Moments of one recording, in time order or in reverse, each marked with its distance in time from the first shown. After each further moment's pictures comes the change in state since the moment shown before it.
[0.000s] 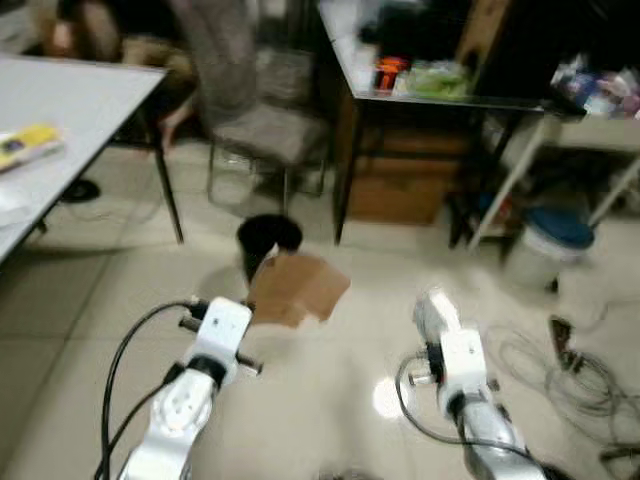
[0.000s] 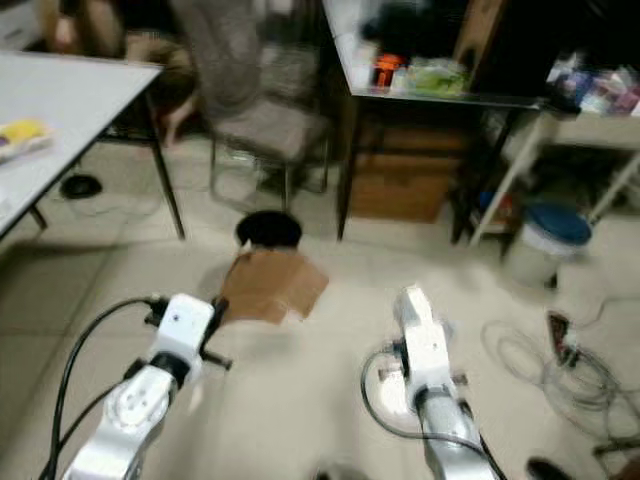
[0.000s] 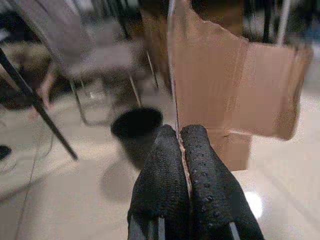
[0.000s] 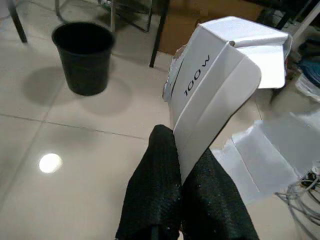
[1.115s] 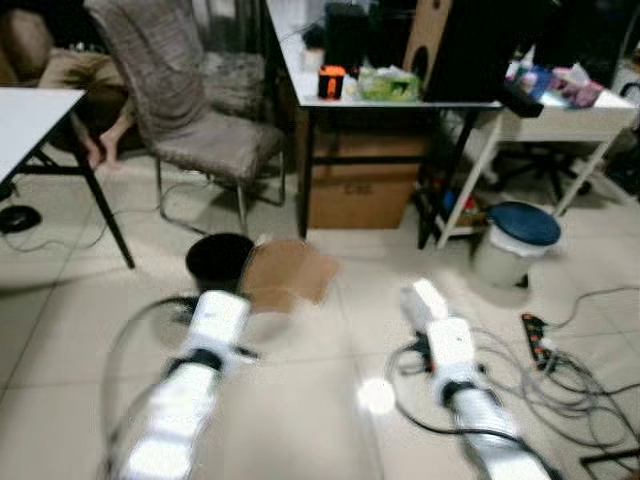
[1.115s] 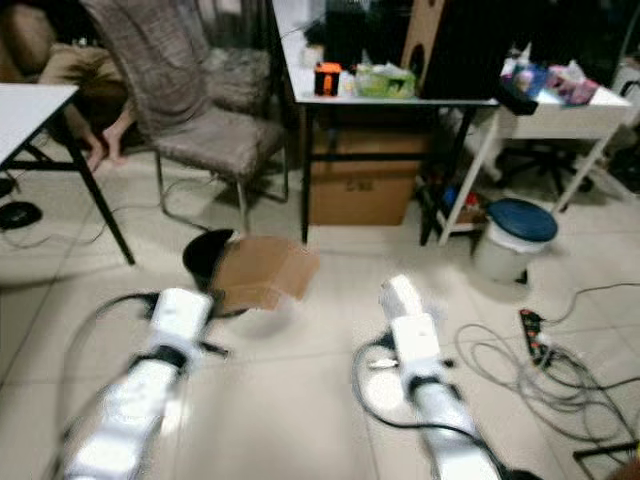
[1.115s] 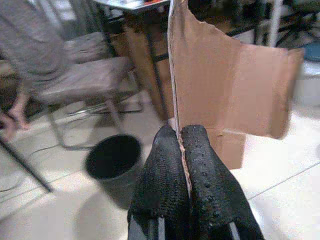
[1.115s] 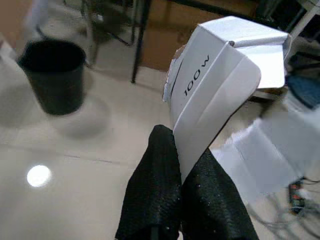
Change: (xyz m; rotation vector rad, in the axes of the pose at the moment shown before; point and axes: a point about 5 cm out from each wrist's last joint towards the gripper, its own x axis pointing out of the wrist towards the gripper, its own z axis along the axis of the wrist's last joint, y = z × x) left arm 0.009 -0.009 -0.002 -0.047 -0.020 0.005; right arm 0.009 -0.001 0.010 -0.074 -0.054 0.062
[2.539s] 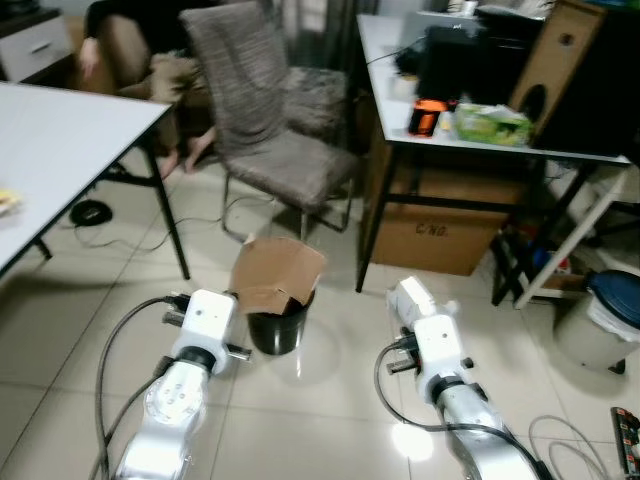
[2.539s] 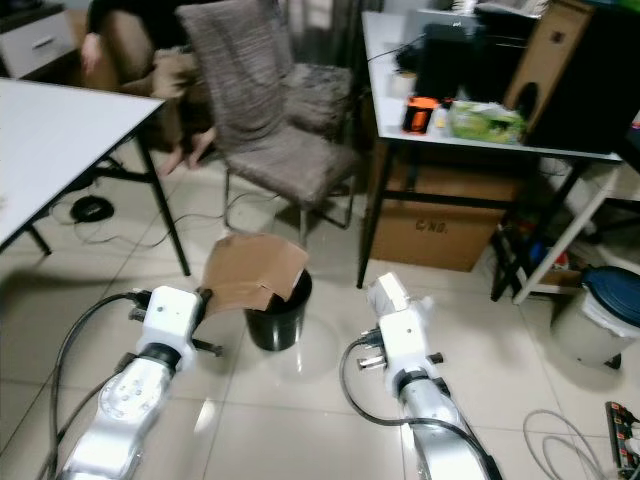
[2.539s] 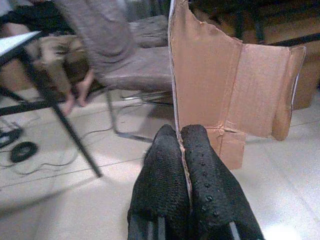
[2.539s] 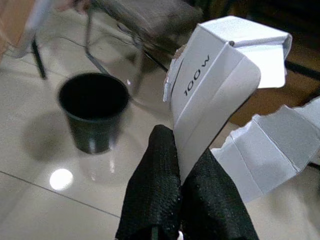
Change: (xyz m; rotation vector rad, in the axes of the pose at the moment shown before) left arm 0.002 0.010 -0.006 -0.021 0.030 0.050; right arm 0.007 0.009 0.004 0.001 -0.011 0.013
